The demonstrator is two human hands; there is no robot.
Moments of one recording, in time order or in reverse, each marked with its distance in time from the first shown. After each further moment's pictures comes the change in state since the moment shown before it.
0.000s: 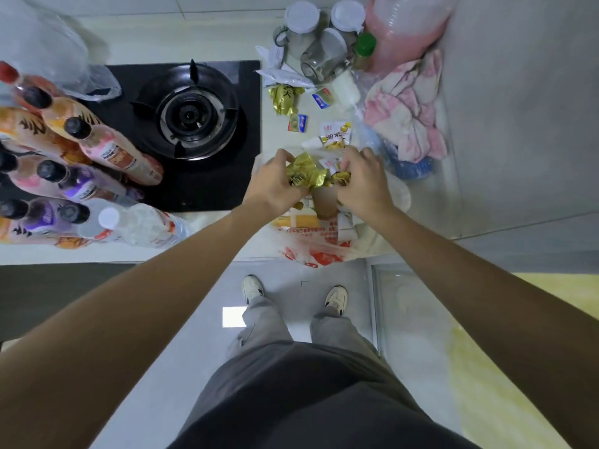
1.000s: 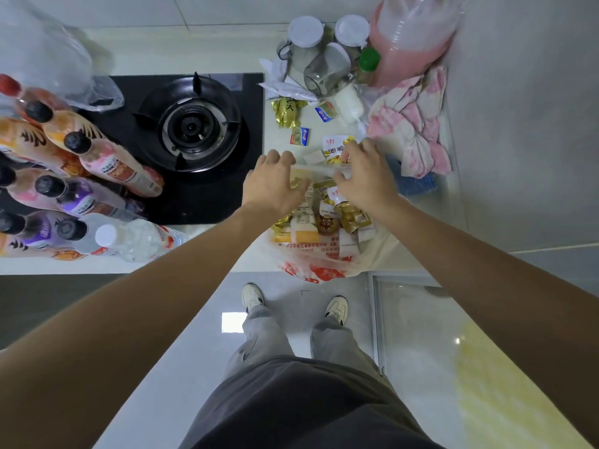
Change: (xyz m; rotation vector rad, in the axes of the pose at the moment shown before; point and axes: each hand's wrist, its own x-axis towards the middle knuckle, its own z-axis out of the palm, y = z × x) left_hand 0.025 0.003 -0.004 0.337 0.161 0.123; right_hand 0.046 -0.001 -0.012 -0.188 -0.034 -0.055
